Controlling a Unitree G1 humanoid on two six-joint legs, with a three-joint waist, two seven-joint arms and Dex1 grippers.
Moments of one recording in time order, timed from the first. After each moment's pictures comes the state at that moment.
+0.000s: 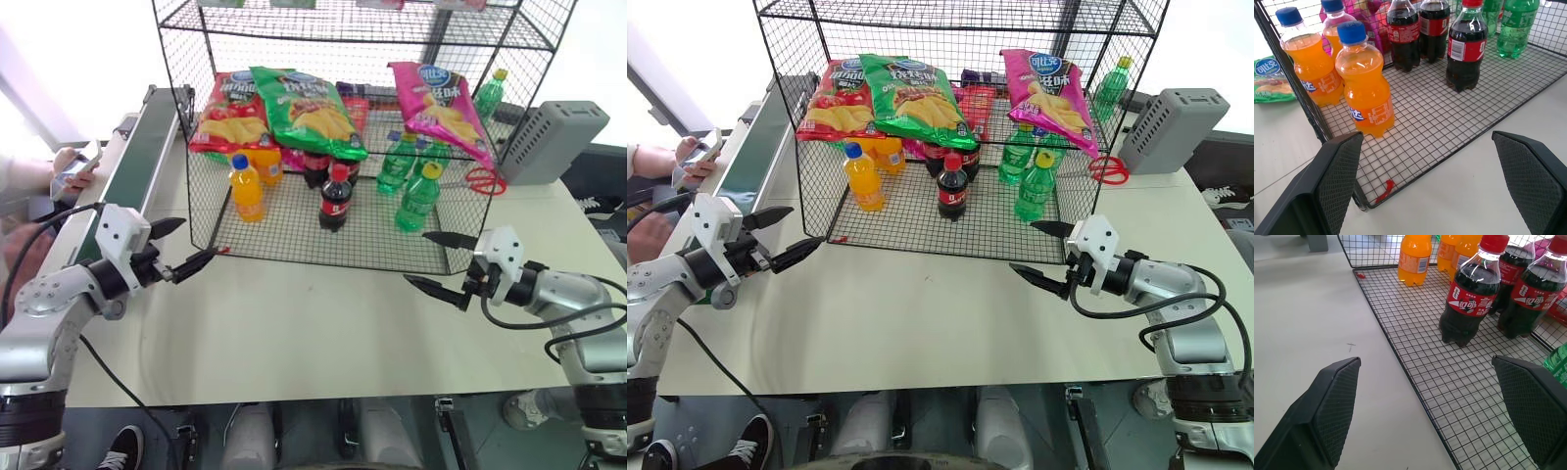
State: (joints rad) left arm -0.11 0.73 0.30 -0.18 -0.48 0.39 -0.84; right arm -0.15 -0.73 -0.14 -0.06 0.37 0.09 1.05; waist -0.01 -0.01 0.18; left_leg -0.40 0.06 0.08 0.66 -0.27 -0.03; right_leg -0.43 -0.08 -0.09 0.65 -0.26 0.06
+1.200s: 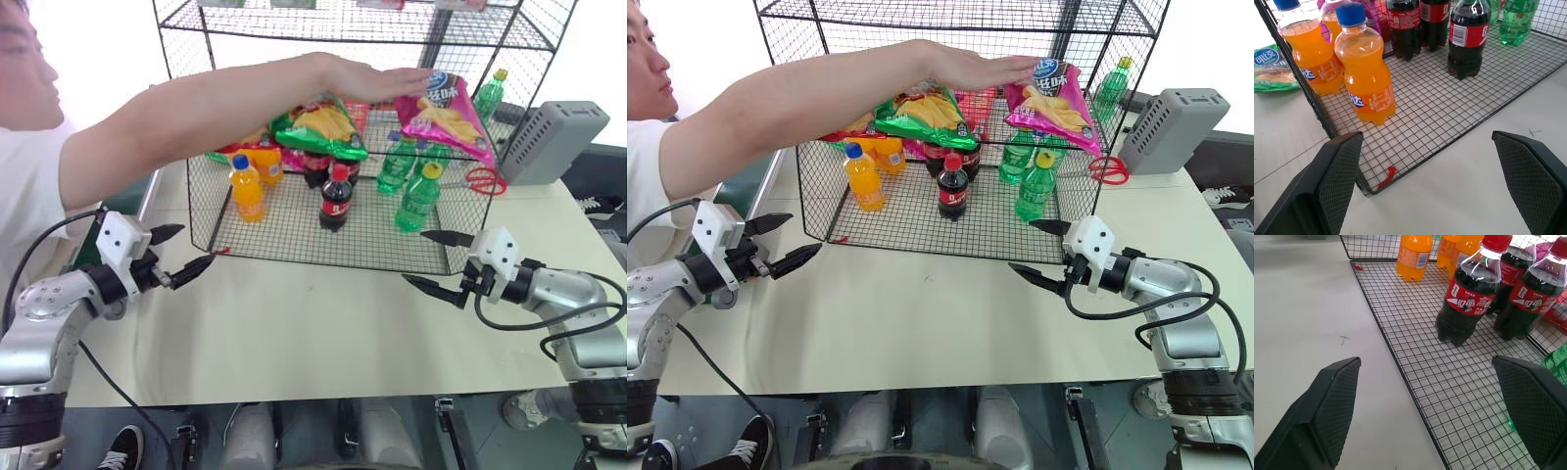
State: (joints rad) left arm -0.10 0.73 0.29 -0.14 -0.45 0.34 -0.87; right arm -0.17 -0.73 -0.12 -0.02 0.34 0.03 1.05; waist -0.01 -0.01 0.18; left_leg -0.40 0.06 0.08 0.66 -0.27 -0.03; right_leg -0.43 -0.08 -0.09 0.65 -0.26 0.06
